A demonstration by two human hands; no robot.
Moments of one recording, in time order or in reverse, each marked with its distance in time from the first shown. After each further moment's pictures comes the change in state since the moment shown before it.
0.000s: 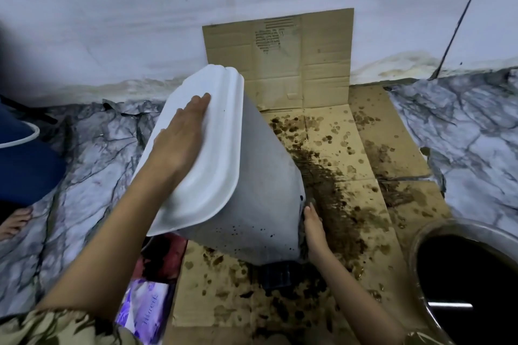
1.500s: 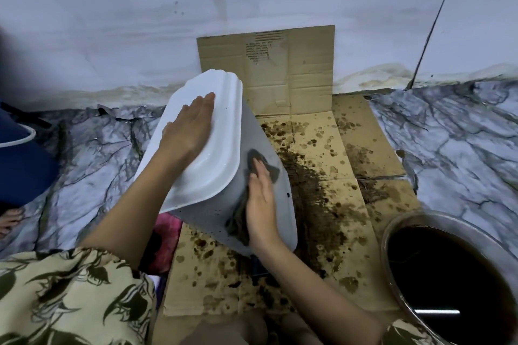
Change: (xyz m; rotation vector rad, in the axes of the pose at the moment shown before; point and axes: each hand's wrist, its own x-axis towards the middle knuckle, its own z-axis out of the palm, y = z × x) left_hand -0.017 -0.016 0.017 0.036 0.032 0.242; right_hand -0.118 -0.066 0.057 0.098 -0.110 -0.513
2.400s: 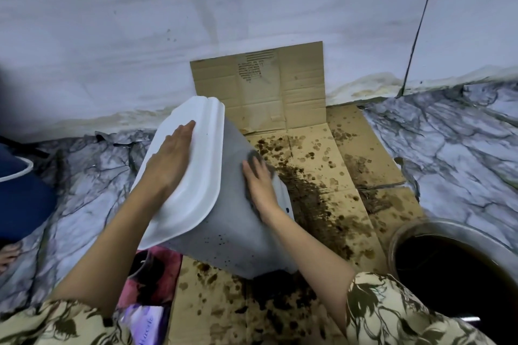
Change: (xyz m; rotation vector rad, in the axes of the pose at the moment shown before) left_hand -0.011 -0.011 -0.017 -0.075 0.007 -0.030; right_hand 0.099 0.012 -0.001 -0.239 -0.110 0.071
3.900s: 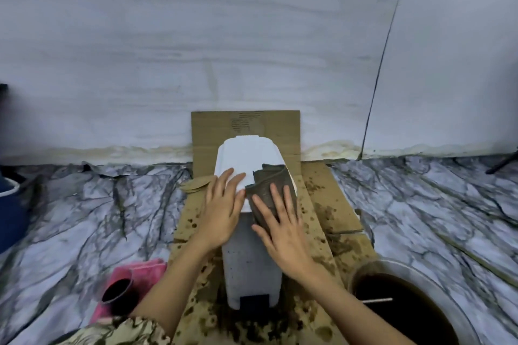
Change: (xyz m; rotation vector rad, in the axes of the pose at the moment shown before) left_hand -0.060 0.011 0.062 0.140 0.147 0.547; right_hand -0.112 -0.028 -0.078 -1.118 0.358 -0.886
